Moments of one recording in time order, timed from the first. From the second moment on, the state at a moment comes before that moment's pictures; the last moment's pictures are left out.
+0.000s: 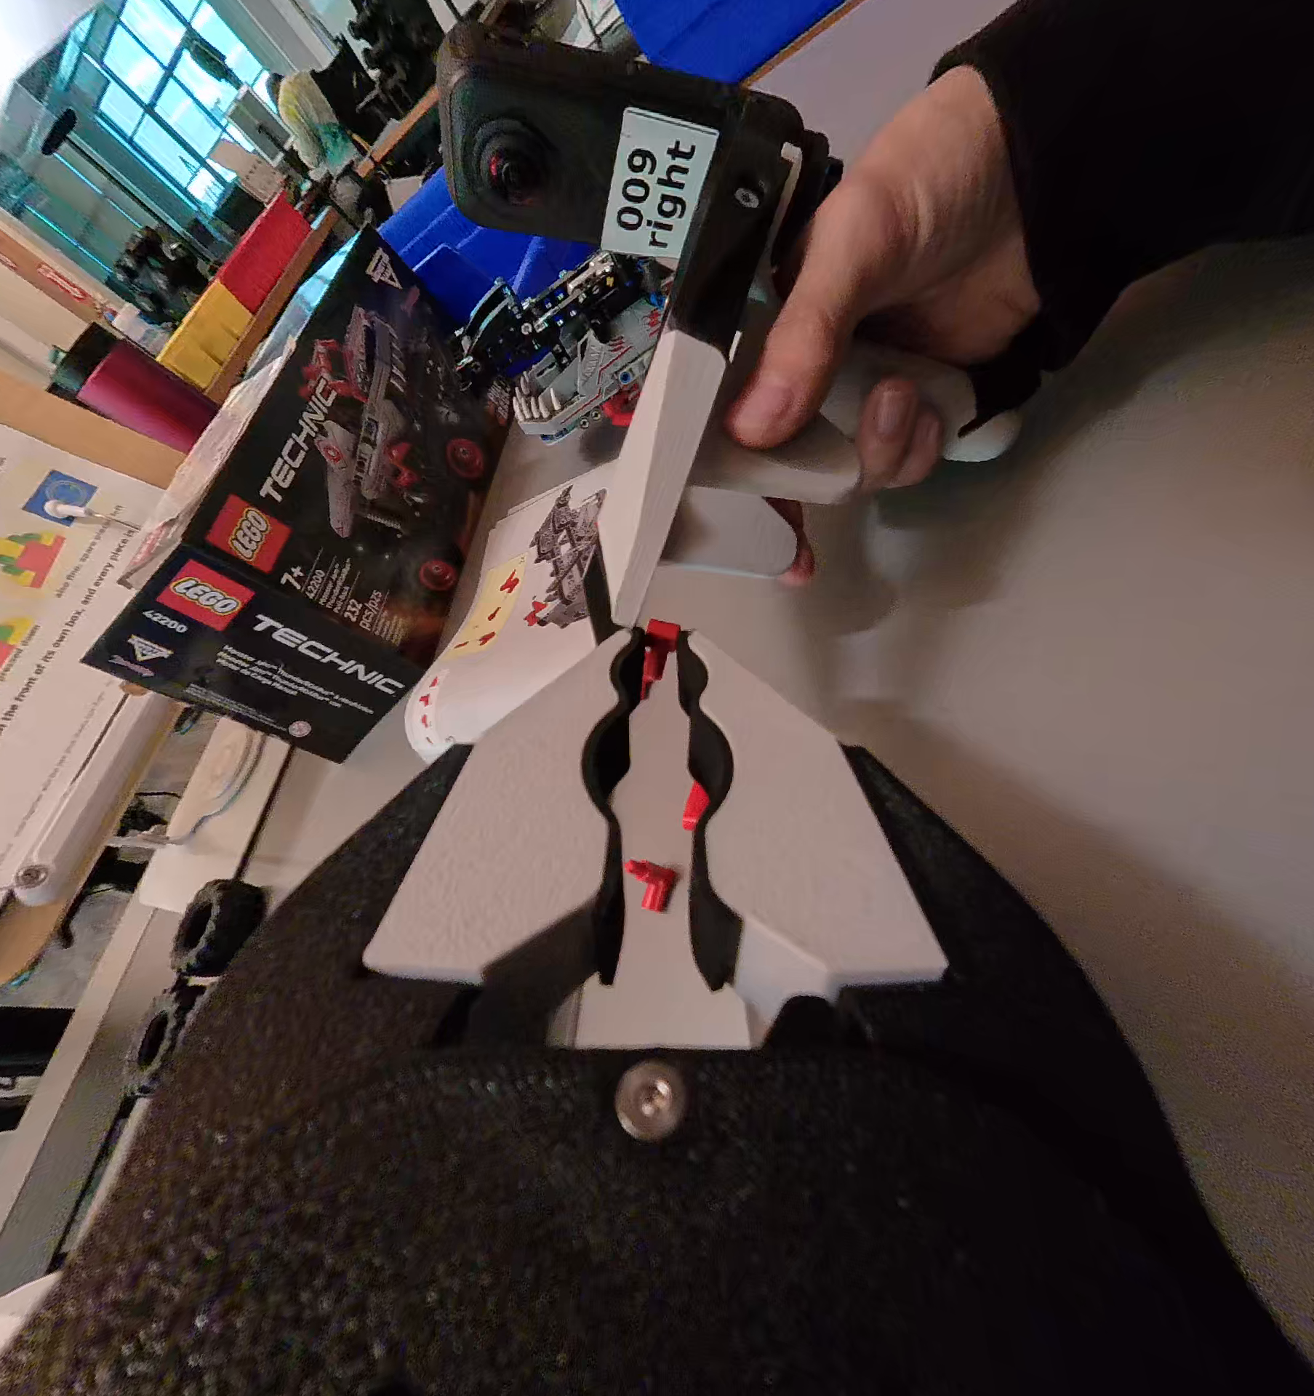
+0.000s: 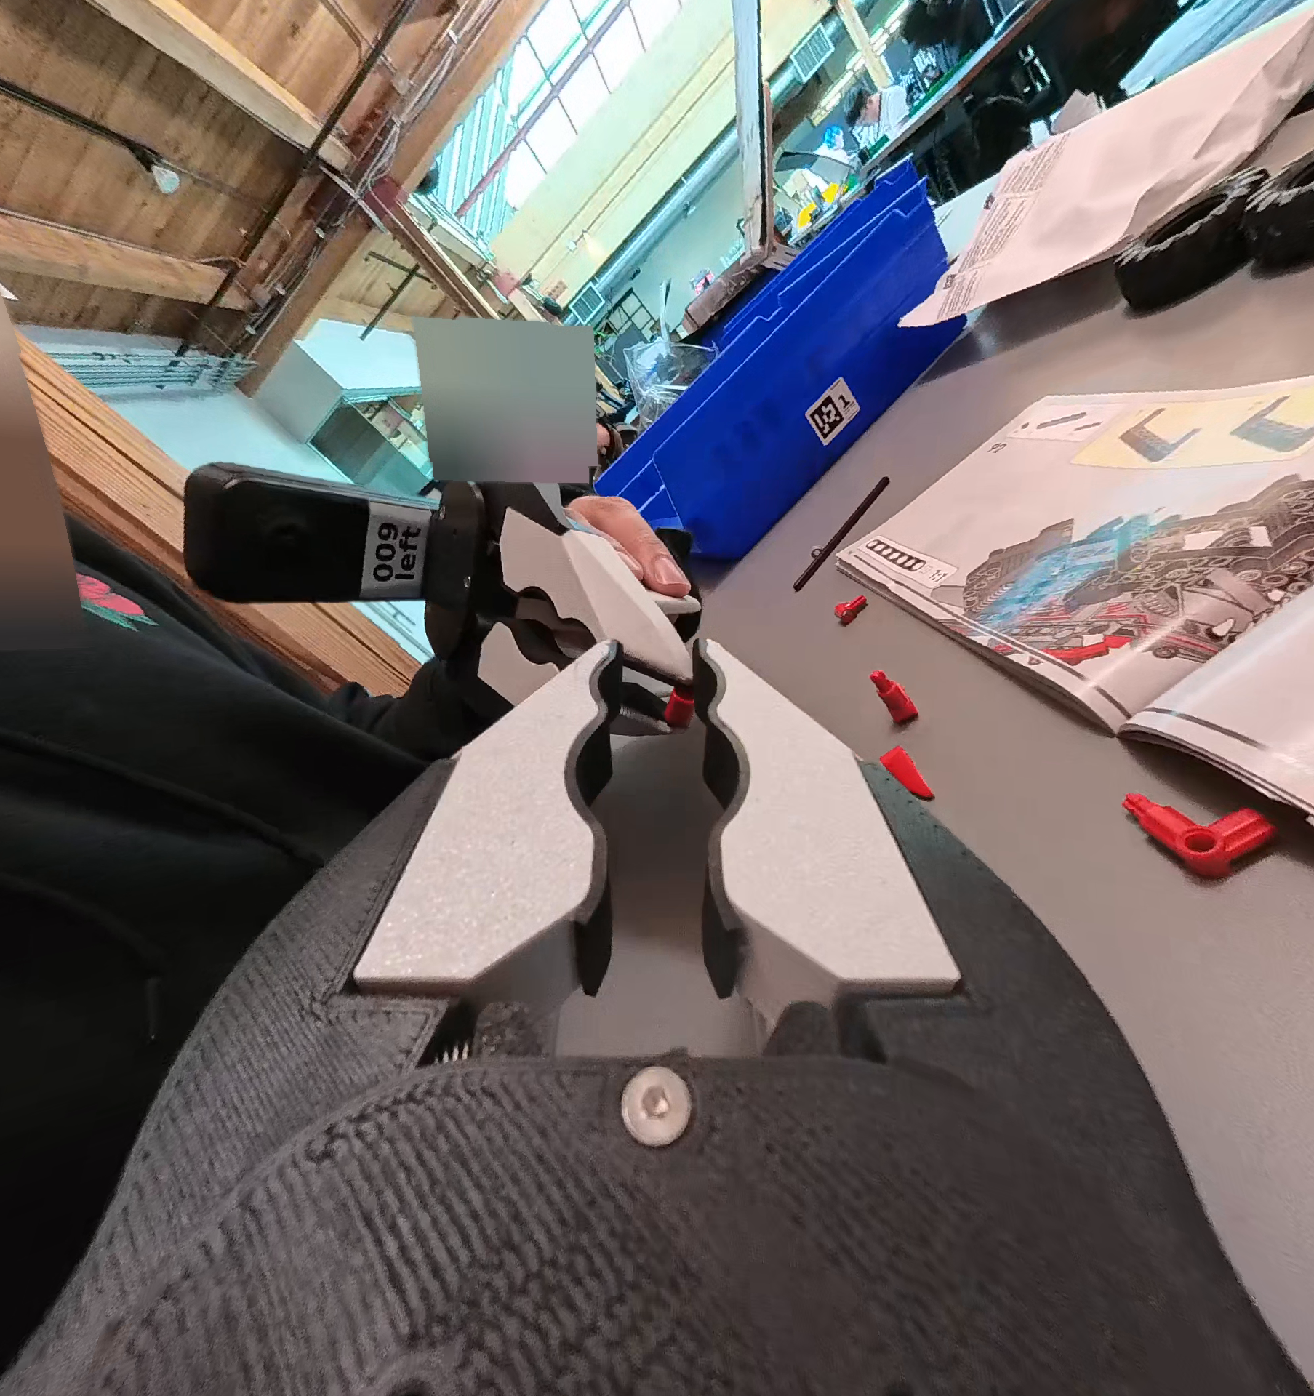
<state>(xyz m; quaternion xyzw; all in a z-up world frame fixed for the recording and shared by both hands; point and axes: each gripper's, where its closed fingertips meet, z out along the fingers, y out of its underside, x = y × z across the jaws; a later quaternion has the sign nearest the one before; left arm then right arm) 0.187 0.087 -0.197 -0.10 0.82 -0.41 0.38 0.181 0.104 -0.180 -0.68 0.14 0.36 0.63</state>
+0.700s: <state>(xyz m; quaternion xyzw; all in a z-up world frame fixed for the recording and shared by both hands) 0.192 0.122 -0.214 -0.20 0.83 -0.39 0.35 0.222 0.074 -0.212 -0.77 0.17 0.23 0.57</state>
